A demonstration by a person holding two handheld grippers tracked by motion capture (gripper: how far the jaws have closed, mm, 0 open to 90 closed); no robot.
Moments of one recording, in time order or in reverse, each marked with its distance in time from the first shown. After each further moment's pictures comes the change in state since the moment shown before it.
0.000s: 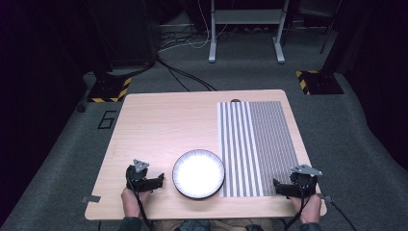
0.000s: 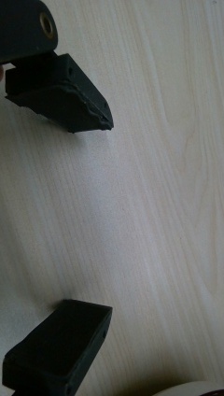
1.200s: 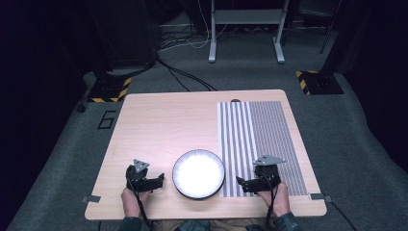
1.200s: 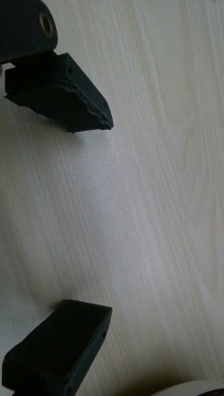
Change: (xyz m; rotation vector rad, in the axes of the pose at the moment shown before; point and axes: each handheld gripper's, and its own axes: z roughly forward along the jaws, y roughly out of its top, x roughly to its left) left arm 0.000 0.000 0.000 0.002 -0.004 -0.001; right arm 0.099 0.059 0.002 -0.027 0.316 -0.181
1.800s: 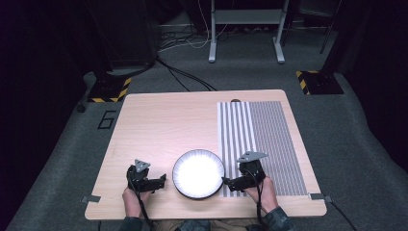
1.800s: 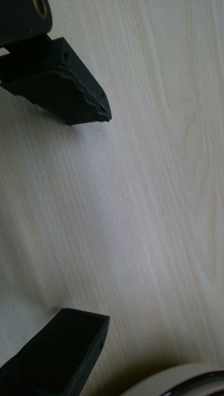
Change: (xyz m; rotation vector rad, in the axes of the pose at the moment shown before) left arm -0.005 0.001 0.001 -0.006 -0.039 -0.010; right arm 0.026 0.025 0.024 0.039 0.120 -0.064
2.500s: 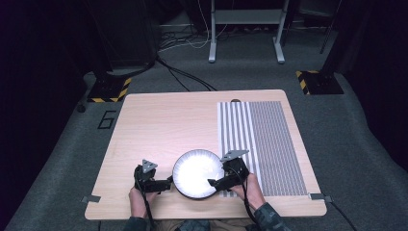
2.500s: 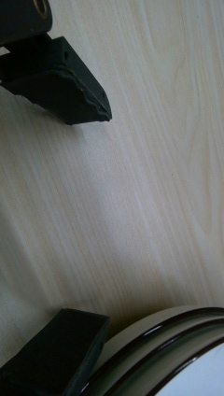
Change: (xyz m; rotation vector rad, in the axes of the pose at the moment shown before) left arm -0.020 0.003 0.005 0.004 -0.056 0.040; right arm 0.021 0.018 0.035 0.060 0.105 -0.036
